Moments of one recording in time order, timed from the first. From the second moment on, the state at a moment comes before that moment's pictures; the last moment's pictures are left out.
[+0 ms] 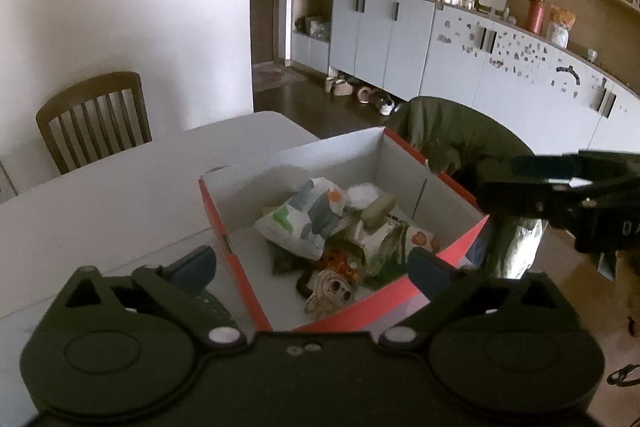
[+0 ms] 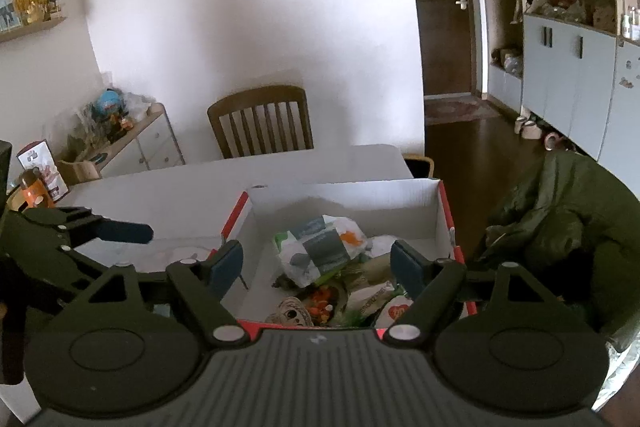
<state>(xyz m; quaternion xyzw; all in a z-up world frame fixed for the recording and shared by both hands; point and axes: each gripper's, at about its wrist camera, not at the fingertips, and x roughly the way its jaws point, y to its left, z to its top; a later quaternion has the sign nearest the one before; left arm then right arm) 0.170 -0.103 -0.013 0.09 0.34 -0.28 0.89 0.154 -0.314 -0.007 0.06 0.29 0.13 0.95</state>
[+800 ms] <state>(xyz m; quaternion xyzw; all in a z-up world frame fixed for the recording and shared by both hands) 0.147 -0.076 -0.001 0.05 0.33 -0.27 0.91 0.112 -0.295 -0.006 0.05 0.27 0.11 0.96</state>
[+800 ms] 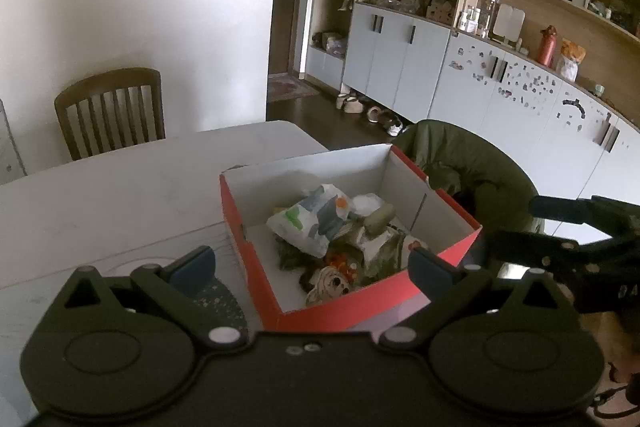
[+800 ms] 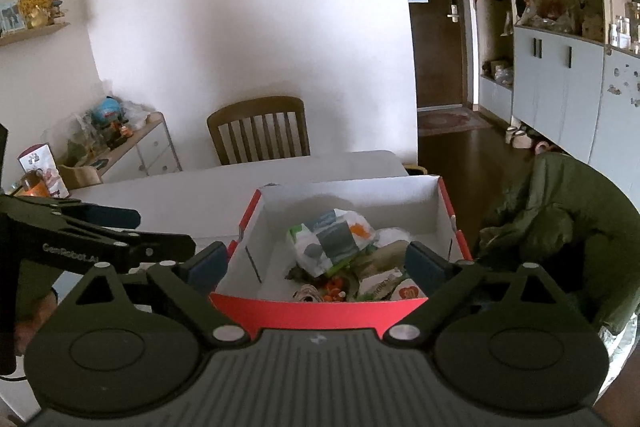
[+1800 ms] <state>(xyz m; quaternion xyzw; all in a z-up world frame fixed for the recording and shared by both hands) 0.145 -0.078 -0.006 0.07 0.33 -0.25 0.91 0.111 -0.294 -0.017 0.05 0.27 0.05 0.96</state>
